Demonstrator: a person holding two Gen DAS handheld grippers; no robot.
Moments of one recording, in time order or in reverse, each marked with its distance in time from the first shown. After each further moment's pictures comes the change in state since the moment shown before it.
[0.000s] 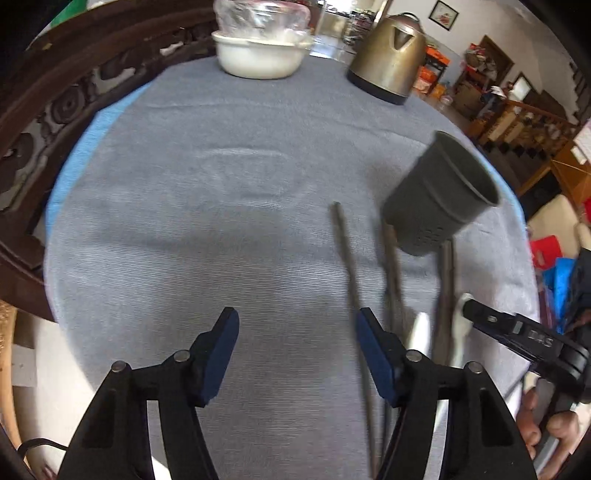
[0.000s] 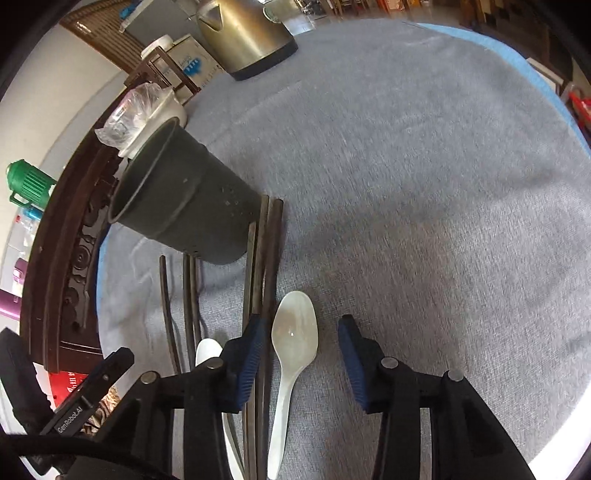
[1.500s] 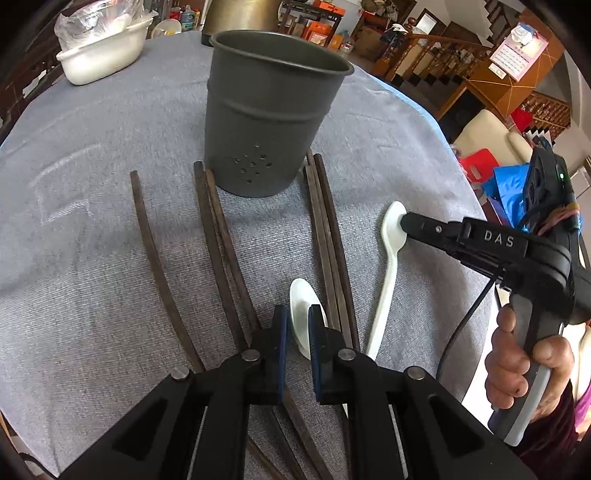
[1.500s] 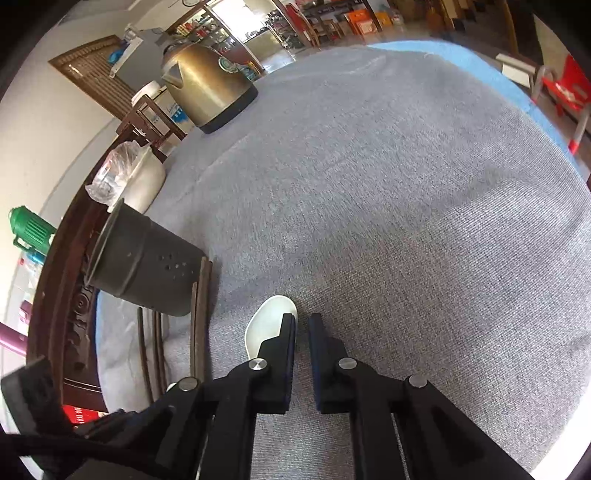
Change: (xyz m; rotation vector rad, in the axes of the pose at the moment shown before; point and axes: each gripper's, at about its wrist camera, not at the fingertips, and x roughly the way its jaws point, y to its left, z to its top) left arm 0.045 -0.089 -0.022 0.318 0.109 -0.247; right arm -0.022 -0.059 0.008 0.103 -0.162 0.036
